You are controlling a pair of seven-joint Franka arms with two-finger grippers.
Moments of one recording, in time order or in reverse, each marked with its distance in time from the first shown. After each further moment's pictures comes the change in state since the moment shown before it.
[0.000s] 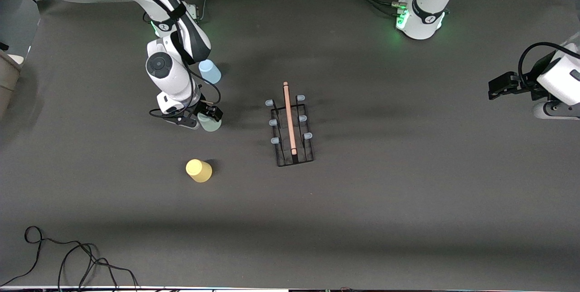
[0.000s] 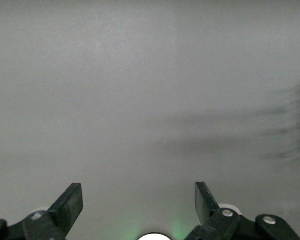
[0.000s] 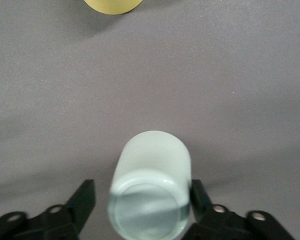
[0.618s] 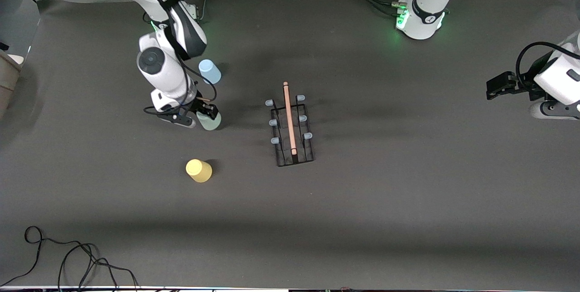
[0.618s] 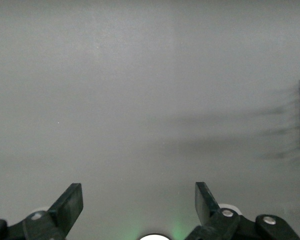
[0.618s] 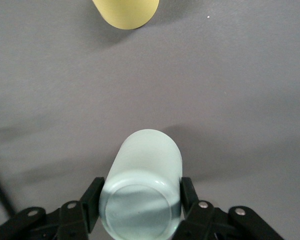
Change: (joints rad) left arm 0.000 0.000 -0.006 0.001 0.000 0.006 0.000; right arm 0.000 -0.153 -0.009 0.050 0.004 -0.222 0.004
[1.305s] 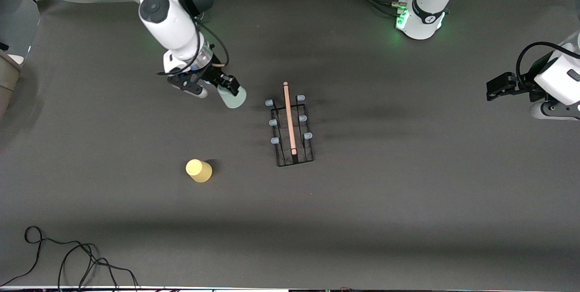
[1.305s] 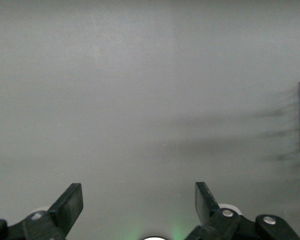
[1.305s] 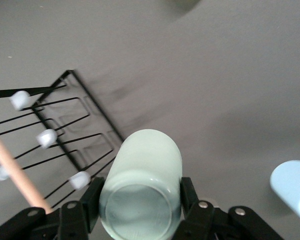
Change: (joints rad) left arm 0.000 0.000 -0.002 0.000 0.000 0.008 0.000; right arm 0.208 -0.142 0.008 0.111 0.070 -0.104 0.380
